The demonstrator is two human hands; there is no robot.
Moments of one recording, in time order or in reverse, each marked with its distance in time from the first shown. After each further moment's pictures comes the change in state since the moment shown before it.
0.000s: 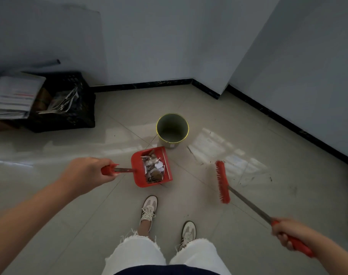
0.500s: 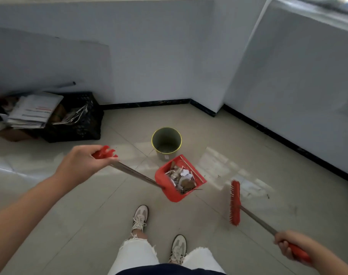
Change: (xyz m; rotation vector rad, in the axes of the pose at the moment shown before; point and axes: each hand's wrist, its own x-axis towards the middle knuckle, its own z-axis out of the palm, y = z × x) left_hand -0.023 0.147 -0.039 -0.357 0.188 -0.413; right_hand 0.035 0.091 -0.106 0.228 0.018 -0.021
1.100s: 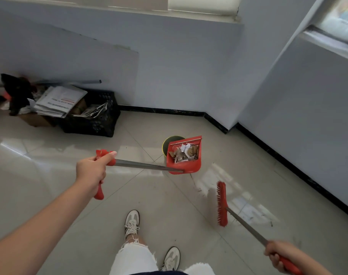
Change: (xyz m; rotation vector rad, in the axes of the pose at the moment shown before) left_hand -0.033 -0.018 0.024 -0.729 0.335 -0.723; right_hand 0.001 -0.038 0.033 -0.202 -0.008 -0.102
